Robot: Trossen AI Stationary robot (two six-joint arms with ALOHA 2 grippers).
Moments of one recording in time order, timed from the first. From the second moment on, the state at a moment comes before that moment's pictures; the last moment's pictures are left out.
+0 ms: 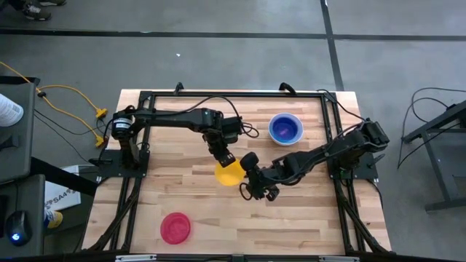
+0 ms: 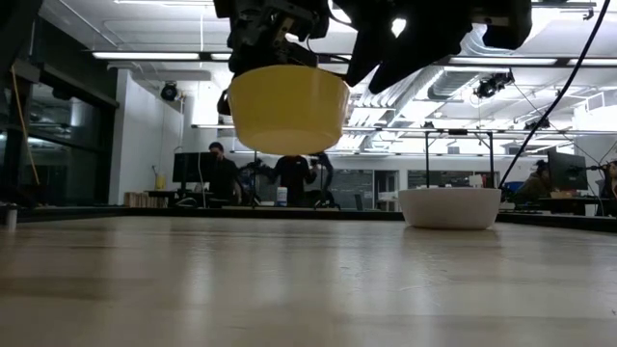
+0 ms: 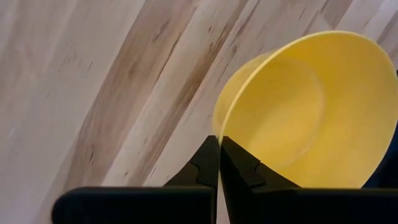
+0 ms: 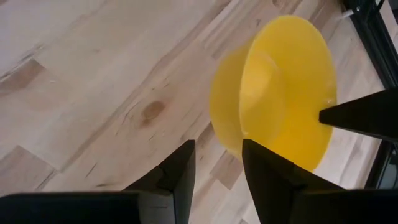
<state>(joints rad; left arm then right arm) 0.12 1.82 1.59 -1.06 0.33 -0.48 0.33 1.69 1.31 -0.60 0.26 -0.55</state>
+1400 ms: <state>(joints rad) 0.02 1.82 1.59 -1.00 0.36 -0.35 0.29 1.66 1.31 -0.49 0.11 -0.53</state>
